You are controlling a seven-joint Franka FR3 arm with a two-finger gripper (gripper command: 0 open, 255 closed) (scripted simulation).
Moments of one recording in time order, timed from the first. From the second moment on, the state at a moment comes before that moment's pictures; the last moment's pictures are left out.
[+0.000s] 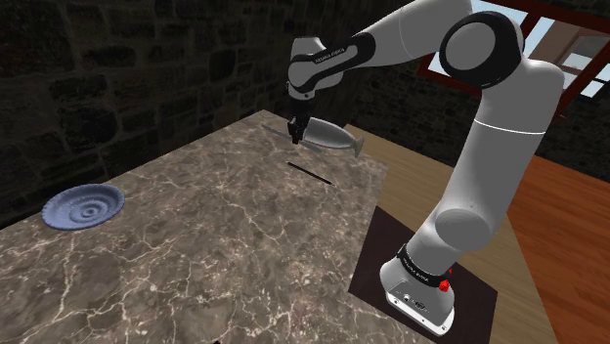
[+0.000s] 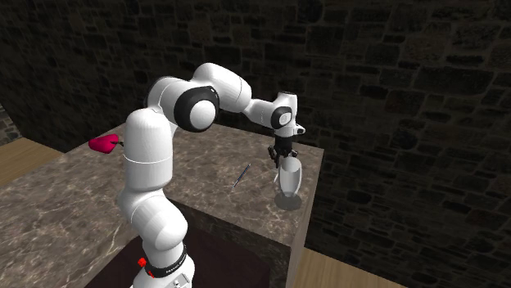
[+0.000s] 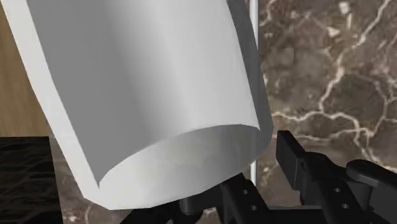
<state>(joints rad) 0.01 0.24 -0.08 -1.97 -0.07 2.09 -0.32</state>
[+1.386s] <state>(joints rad) 0.02 0.18 -0.08 -1.89 -0.07 1.95 -0.33</state>
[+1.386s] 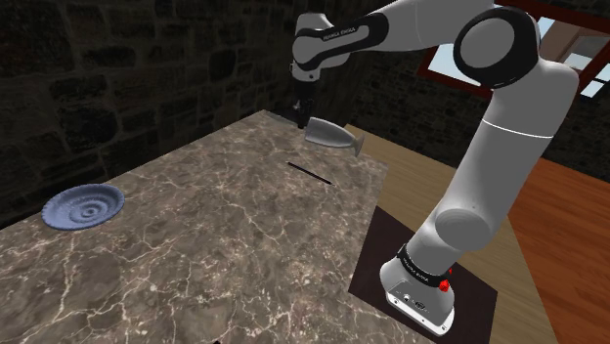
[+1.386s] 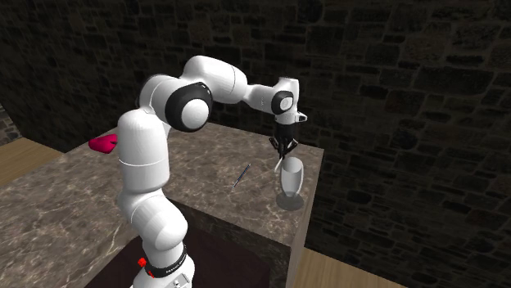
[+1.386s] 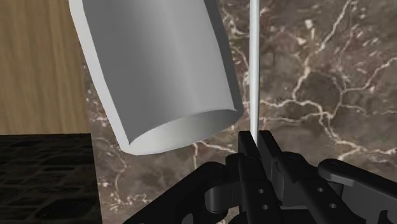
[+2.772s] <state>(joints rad) 0.16 0.04 0.04 -1.94 -0.05 1.84 -0.07</state>
